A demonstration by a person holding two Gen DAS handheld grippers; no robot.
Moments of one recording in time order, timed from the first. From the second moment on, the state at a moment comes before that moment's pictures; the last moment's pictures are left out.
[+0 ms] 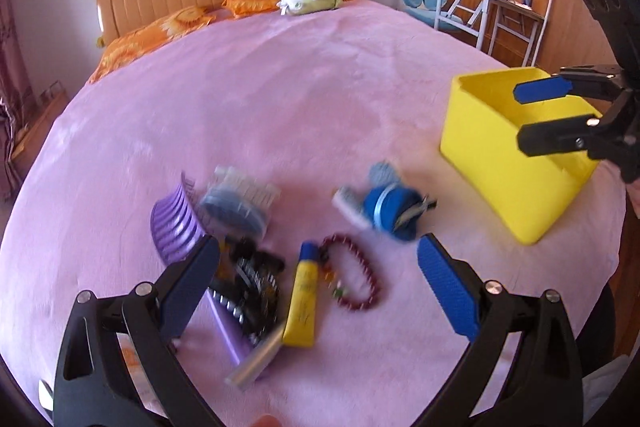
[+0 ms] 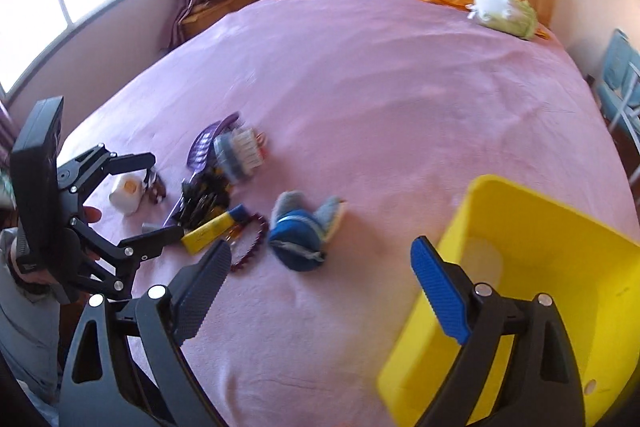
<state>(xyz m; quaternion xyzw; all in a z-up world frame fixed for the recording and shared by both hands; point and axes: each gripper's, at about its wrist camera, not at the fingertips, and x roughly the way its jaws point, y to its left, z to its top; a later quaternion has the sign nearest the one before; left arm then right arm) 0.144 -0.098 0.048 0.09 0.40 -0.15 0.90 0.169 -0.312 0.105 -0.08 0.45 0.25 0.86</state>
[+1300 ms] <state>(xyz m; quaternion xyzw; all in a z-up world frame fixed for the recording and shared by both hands) 0.166 -0.067 -0.032 0.03 0.42 -0.14 0.90 0.208 -0.243 -0.053 -0.11 0.48 0.18 0.85</state>
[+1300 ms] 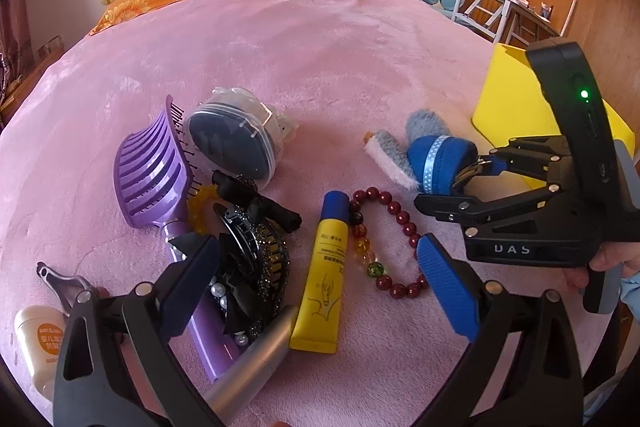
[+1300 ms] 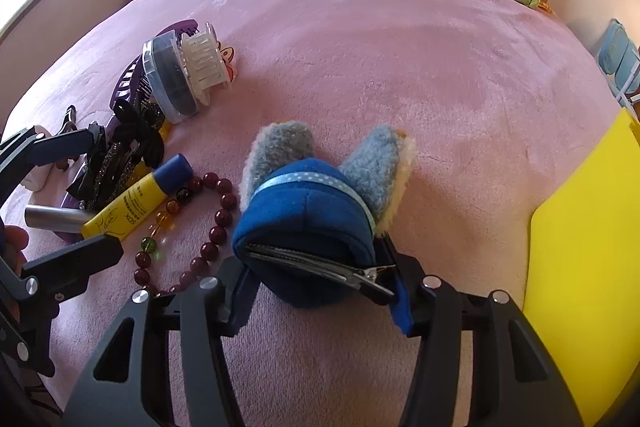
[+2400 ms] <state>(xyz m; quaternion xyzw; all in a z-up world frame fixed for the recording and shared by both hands) 0.163 -0.114 0.025 0.09 0.45 -0.14 0.88 0.170 -0.293 0.035 -0.06 0.43 0.21 0.88</state>
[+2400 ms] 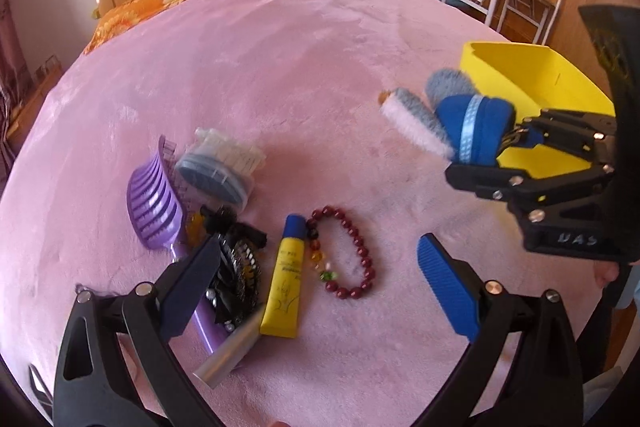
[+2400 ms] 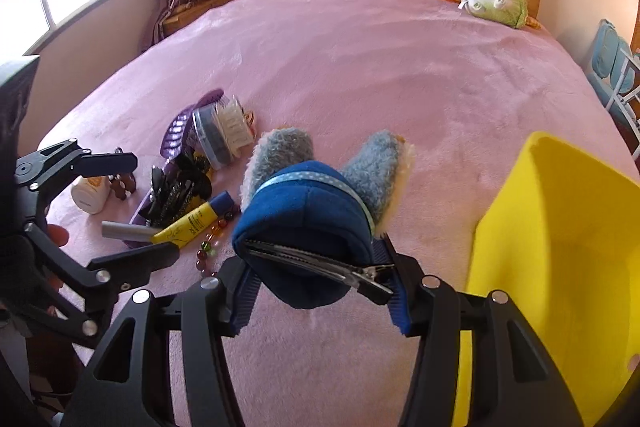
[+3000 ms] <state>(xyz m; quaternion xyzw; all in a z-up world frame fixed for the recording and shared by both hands) 0.178 -0.298 0.109 0.21 0.38 -0.25 0.87 0.161 -0.487 0.099 -0.01 0.39 0.08 0.92</state>
